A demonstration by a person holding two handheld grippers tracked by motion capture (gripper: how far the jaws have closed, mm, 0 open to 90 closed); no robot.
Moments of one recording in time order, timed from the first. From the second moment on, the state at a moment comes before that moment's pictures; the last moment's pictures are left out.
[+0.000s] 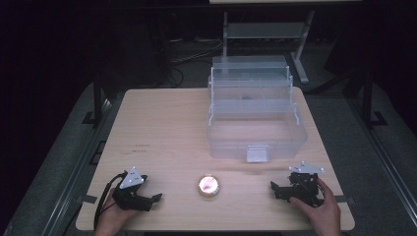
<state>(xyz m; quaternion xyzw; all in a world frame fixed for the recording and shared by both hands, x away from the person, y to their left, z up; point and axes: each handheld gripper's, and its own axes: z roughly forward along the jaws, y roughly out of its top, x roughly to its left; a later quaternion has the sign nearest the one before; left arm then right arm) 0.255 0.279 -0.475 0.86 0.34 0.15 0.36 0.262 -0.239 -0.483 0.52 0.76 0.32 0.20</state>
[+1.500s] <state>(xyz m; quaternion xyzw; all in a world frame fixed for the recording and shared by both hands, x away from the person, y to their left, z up) 0.264 0.265 -0.455 0.87 0.35 0.10 0.33 0.262 -0.239 -0.483 0.52 0.76 0.32 0.20</state>
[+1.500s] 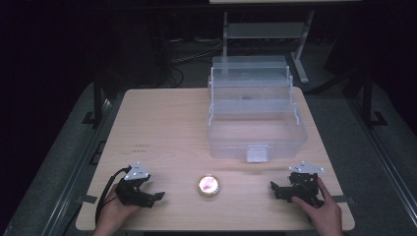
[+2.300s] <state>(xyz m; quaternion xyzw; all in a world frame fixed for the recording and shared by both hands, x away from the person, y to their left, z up) 0.271 0.250 -0.439 0.88 0.33 0.10 0.32 0.262 -0.240 -0.483 0.52 0.77 0.32 0.20</state>
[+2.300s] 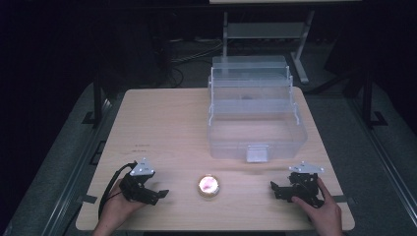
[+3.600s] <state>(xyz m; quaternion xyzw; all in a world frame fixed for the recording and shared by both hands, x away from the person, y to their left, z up) 0.286 0.214 -0.427 0.90 0.29 0.08 0.31 0.262 -0.240 -0.483 0.52 0.77 0.32 0.20</state>
